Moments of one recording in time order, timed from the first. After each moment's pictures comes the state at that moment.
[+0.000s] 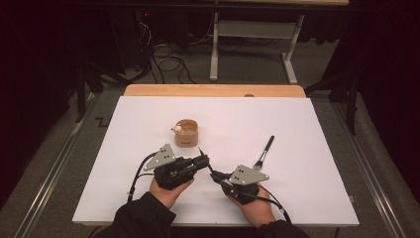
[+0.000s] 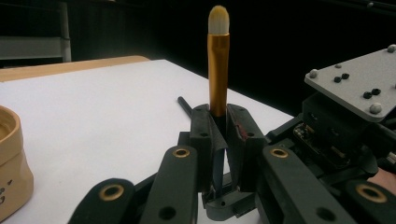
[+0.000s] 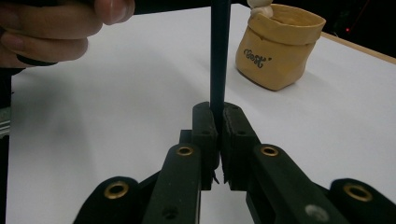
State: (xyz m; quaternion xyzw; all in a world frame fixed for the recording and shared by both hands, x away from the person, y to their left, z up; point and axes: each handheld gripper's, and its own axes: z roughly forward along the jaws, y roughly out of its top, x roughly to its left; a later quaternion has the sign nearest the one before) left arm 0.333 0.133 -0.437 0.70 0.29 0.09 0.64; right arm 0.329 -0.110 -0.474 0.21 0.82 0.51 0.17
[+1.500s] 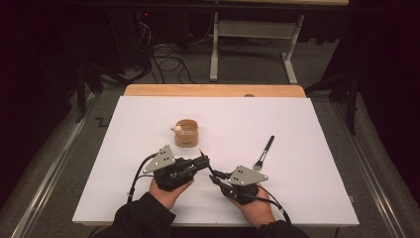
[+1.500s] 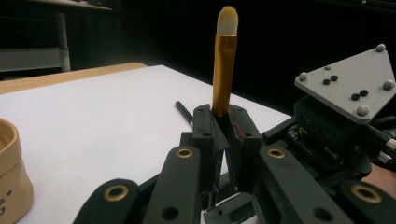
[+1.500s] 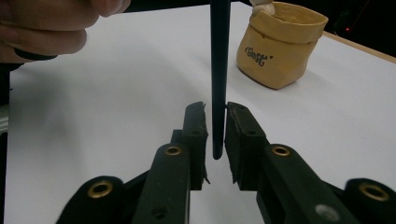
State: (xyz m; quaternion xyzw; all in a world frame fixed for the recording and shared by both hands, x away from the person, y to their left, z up) left arm 0.329 0.133 -0.435 0.70 0.28 0.10 0.65; right arm 0.328 -0.109 -0.475 0.20 0.82 0.50 0.17
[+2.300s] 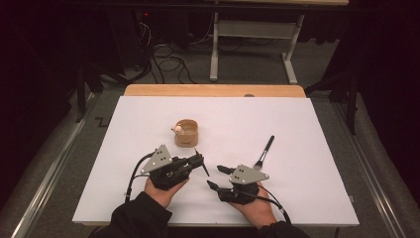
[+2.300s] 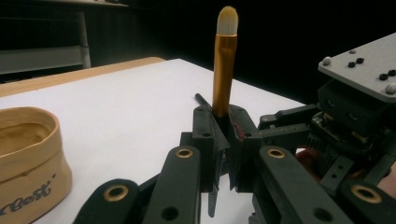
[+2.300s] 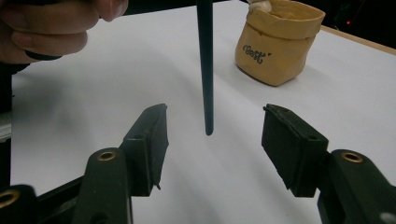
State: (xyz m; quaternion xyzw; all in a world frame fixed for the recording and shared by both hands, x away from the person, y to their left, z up) left arm 0.330 0.145 -0.438 0.71 0.29 0.13 0.62; right arm 0.329 -0.110 -0.475 0.22 0.82 0.51 0.16
